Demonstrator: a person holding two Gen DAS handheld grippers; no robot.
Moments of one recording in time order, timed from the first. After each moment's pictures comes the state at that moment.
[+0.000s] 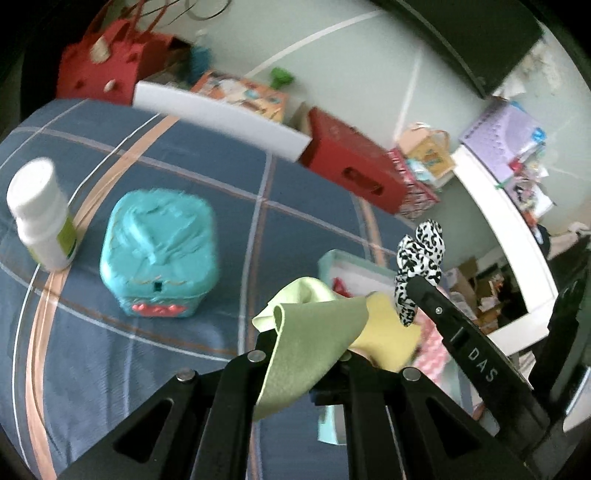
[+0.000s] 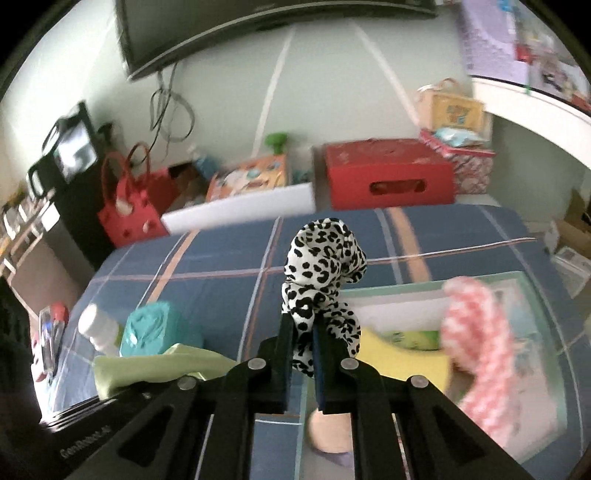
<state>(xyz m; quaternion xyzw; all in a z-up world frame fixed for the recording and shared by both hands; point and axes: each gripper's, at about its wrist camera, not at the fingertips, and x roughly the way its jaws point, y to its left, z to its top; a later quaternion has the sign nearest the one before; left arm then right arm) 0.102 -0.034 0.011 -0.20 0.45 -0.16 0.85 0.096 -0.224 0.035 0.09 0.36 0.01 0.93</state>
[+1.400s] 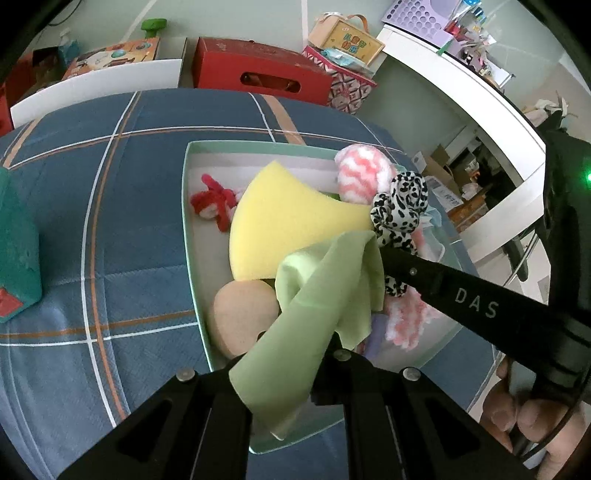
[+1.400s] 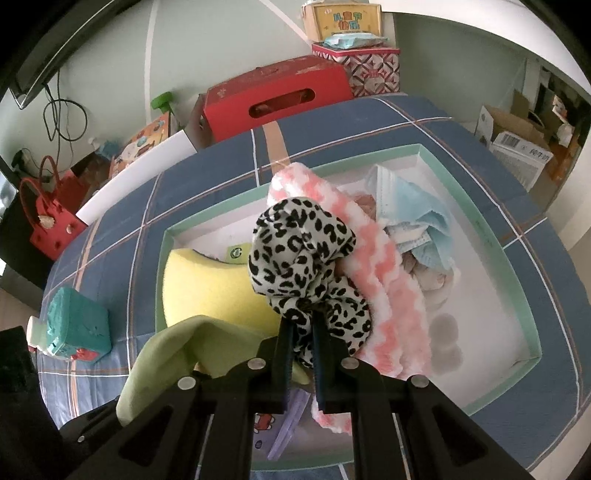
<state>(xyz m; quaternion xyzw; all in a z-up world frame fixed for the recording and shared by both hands) 0.089 -0.171 -0.045 -0.06 0.52 -0.29 0.80 0.075 -0.335 -0.033 0.18 0.49 -0.09 0.85</state>
